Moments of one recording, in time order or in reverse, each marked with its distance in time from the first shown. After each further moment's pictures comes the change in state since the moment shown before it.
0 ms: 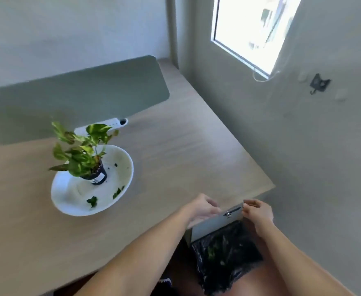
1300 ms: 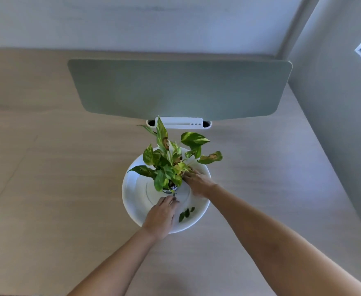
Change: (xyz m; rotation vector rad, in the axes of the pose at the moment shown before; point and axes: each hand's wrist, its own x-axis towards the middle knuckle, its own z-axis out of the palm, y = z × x) left_hand -0.069 -0.227 -0.263 0.636 0.748 0.115; right_hand -0.077 -0.138 0.465 -1.626 -0.925 -1.444
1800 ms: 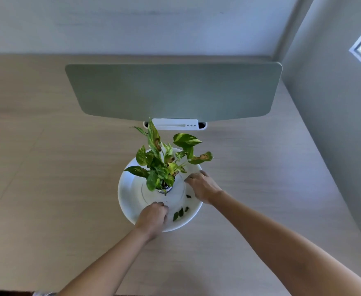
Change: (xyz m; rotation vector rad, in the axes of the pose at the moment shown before) left_hand 0.000 0.012 -0.004 0.071 -0.071 -0.118; right_hand -0.048 0.011 -0.003 0.092 0.141 0.073
